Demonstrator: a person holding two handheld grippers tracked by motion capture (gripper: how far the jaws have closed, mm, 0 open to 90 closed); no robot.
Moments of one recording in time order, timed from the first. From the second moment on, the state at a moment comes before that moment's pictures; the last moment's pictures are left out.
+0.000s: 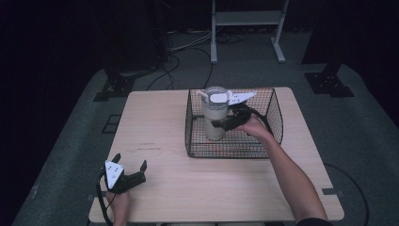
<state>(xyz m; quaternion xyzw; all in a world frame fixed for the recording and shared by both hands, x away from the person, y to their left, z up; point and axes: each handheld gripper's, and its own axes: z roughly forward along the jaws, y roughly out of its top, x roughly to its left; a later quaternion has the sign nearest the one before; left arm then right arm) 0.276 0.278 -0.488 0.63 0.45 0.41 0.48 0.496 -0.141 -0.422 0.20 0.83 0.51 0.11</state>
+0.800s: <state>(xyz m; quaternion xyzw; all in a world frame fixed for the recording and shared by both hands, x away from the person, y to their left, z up) 0.276 0.278 -0.488 0.63 0.45 0.41 0.47 0.482 -0.169 -0.413 0.25 0.82 0.51 0.09</state>
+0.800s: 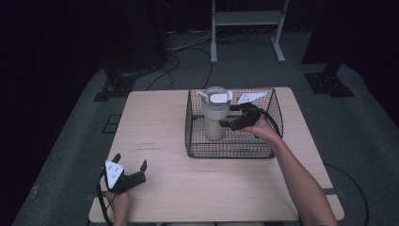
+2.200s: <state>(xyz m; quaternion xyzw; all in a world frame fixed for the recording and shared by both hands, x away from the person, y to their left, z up) 0.276 0.277 -0.488 0.63 0.45 0.42 0.47 0.441 -0.198 -0.371 0.27 0.80 0.52 0.12</state>
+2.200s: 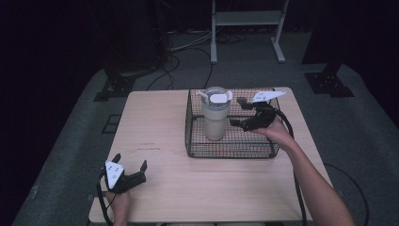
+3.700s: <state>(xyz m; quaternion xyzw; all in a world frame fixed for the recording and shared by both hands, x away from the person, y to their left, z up) 0.277 0.276 -0.489 0.63 0.46 0.42 0.47 0.376 -0.229 -0.365 0.24 0.80 0.53 0.10</state>
